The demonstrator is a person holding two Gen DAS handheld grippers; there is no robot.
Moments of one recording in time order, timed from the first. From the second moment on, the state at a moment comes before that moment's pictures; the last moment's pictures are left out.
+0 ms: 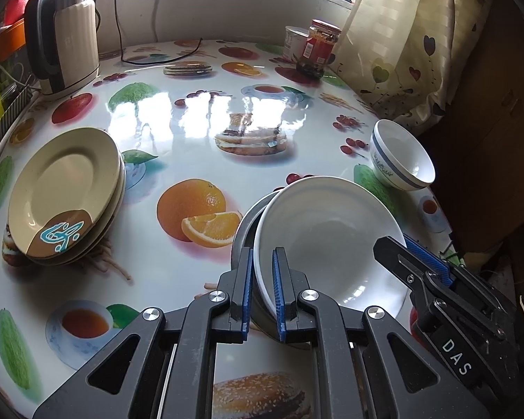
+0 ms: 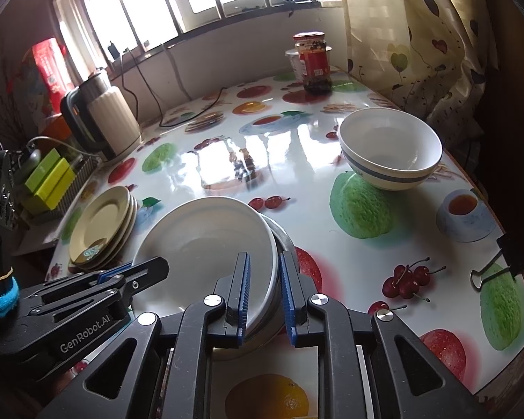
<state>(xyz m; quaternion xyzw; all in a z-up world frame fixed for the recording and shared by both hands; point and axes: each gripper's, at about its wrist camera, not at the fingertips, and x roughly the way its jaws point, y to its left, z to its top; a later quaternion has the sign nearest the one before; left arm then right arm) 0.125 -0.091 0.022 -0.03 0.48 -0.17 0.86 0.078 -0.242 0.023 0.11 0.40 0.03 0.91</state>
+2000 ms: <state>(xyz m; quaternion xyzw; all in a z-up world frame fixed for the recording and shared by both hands) 0.194 -0.205 0.056 0.05 0.45 -0.24 0.86 0.107 -0.370 0.049 0.13 0.35 -0.11 0.92</state>
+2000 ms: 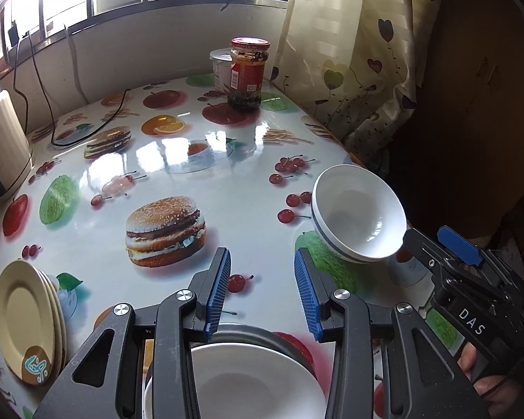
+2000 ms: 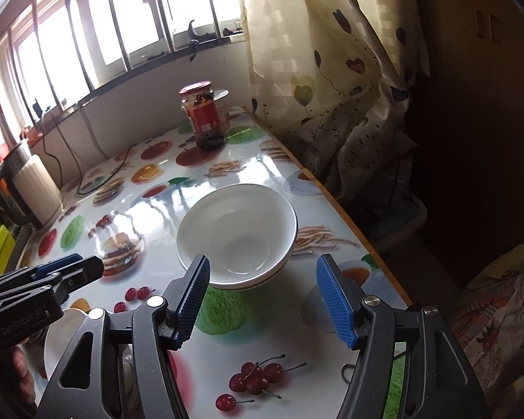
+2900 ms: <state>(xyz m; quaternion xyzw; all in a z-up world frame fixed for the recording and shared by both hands) 0.224 -0.271 0.028 0.06 0.48 -0.22 0.85 0.157 -0.411 0.018 0.13 0.39 -0.11 0.91</state>
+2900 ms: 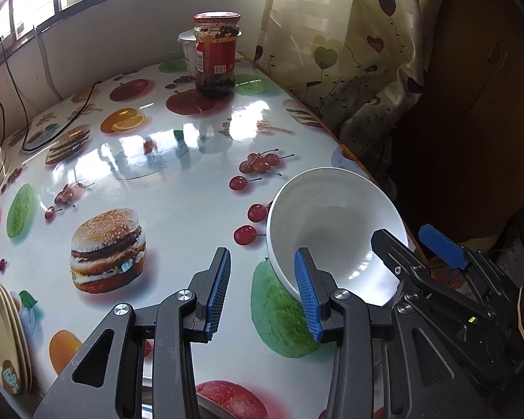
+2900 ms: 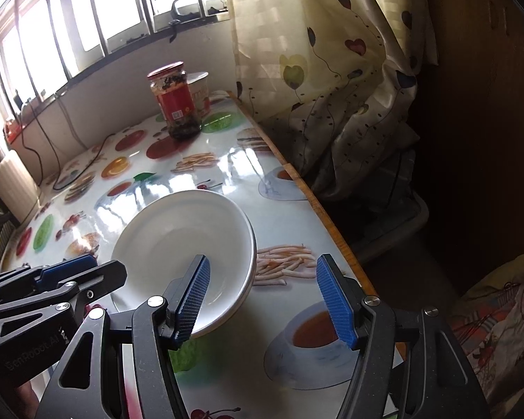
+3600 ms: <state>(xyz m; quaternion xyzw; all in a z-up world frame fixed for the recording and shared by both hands) 0.220 -0.286 0.023 0.09 0.48 -0.22 0.85 0.164 -0.416 0.012 0.13 0.39 -0.10 0.91</state>
